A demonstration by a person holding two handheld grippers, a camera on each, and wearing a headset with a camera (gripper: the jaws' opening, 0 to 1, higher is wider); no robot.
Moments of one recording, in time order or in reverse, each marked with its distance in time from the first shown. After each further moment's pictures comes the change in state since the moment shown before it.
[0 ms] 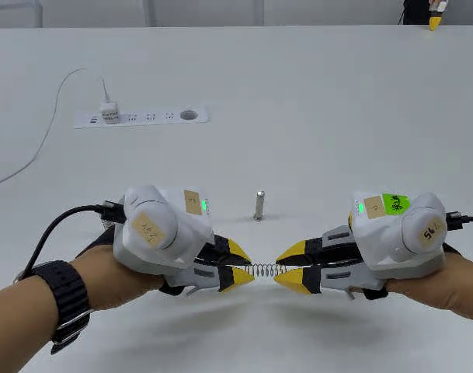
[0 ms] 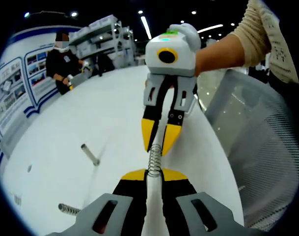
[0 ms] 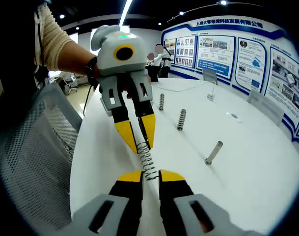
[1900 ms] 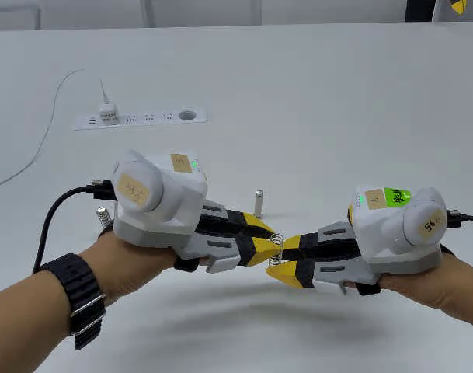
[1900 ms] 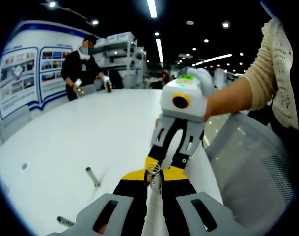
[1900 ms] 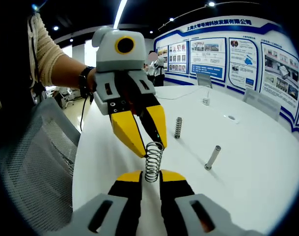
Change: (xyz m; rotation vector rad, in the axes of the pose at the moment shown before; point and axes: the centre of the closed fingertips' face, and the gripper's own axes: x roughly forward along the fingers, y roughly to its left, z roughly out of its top) left arm -0.004 0.009 0.053 -0.145 -0.209 0.005; right arm 0.002 -0.003 0.015 0.082 -0.089 -0.022
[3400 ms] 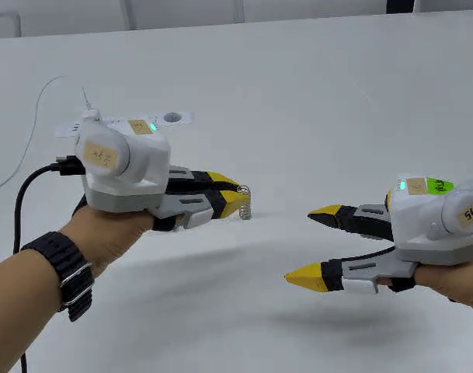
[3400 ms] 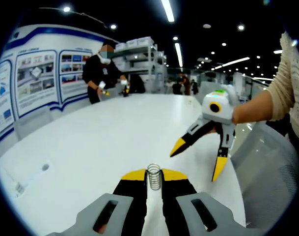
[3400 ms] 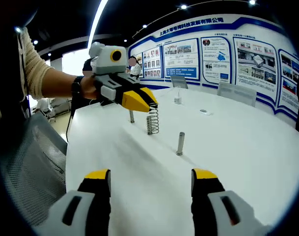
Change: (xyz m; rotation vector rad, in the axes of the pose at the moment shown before) left arm -0.016 0.066 0.022 -0.030 -0.045 0.187; right arm -0.047 -0.038 -0.019 0.139 -0.067 -0.181
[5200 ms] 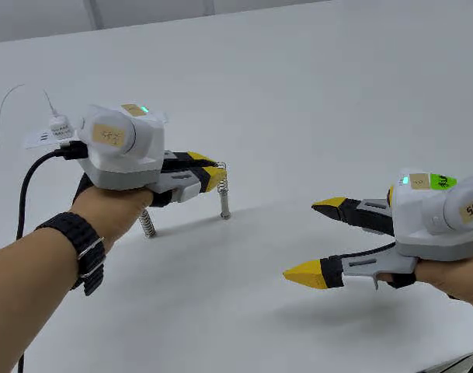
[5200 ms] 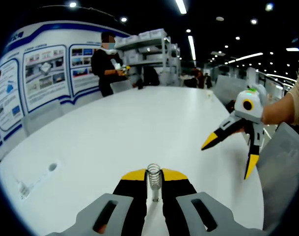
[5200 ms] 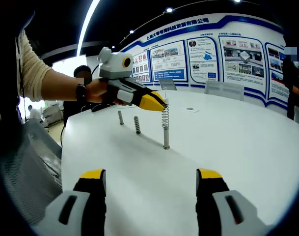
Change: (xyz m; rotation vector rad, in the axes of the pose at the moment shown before) left arm 0.039 0.048 -0.004 -0.019 0.065 0.118; right arm -0.016 -0.017 -0.010 0.073 -0.044 -0.073
